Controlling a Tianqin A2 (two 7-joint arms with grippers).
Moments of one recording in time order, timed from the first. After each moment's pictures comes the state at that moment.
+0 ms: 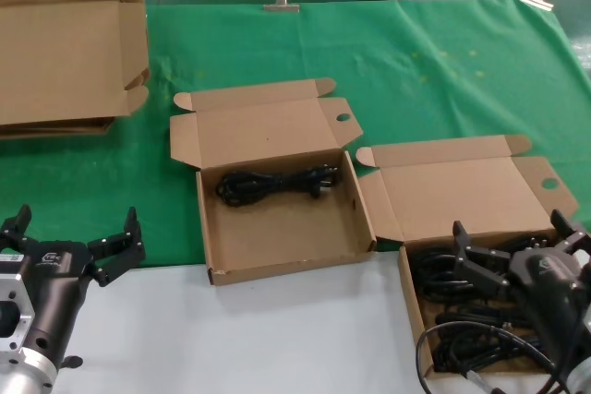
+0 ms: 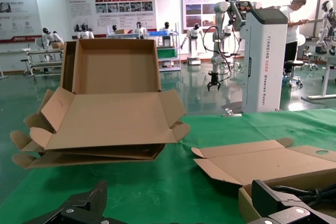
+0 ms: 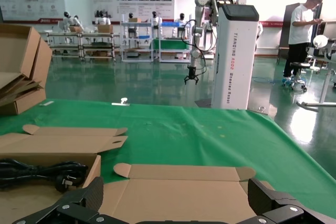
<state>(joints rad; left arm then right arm) 0.00 -0.30 1.60 -1.60 -1.80 0.00 0.00 0.01 0.30 -1.60 1.60 1.77 -0.02 0.02</state>
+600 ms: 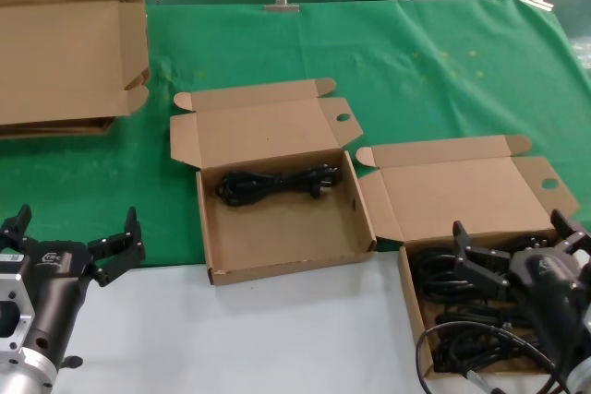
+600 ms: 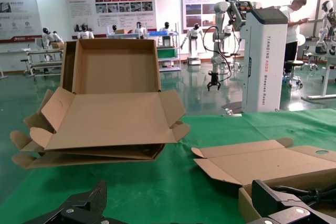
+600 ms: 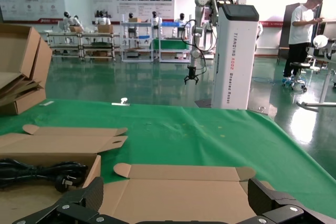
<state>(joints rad) 0.00 -0.30 1.60 -1.60 -1.80 0.00 0.00 0.01 0.30 -1.60 1.60 1.77 -0.02 0.02</state>
